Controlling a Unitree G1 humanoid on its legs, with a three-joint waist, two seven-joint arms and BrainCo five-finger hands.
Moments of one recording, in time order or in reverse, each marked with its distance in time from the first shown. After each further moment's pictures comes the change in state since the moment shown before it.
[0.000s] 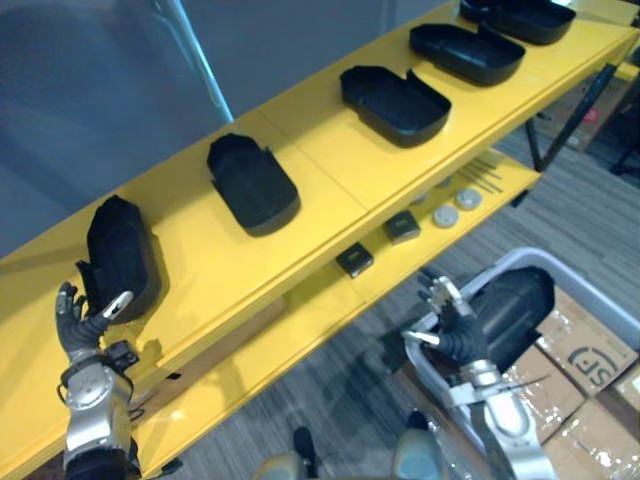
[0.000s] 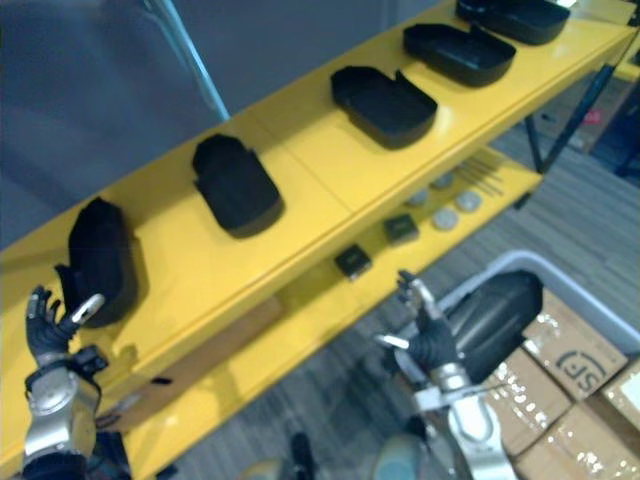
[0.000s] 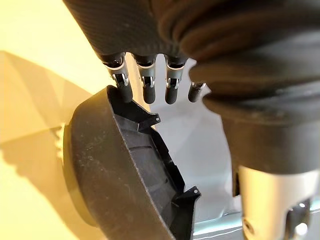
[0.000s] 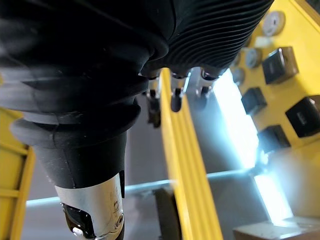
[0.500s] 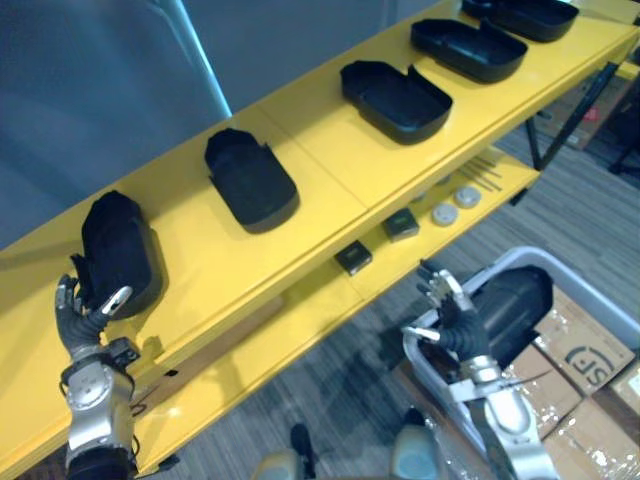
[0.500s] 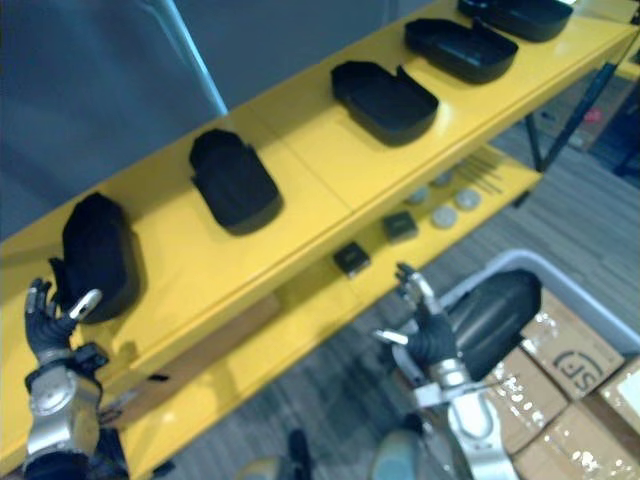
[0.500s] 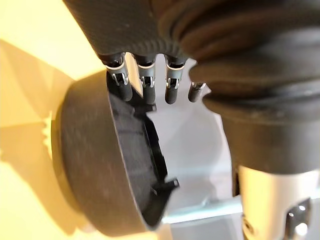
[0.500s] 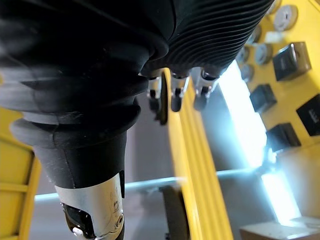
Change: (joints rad) left arm -0.005 -0.002 -0.040 -0.042 -0.046 -0.126 -0.045; right arm -0.012 0.010 -0.003 -0.010 0.000 0.000 0.004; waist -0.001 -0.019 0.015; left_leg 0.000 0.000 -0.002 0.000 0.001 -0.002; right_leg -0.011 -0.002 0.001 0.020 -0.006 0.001
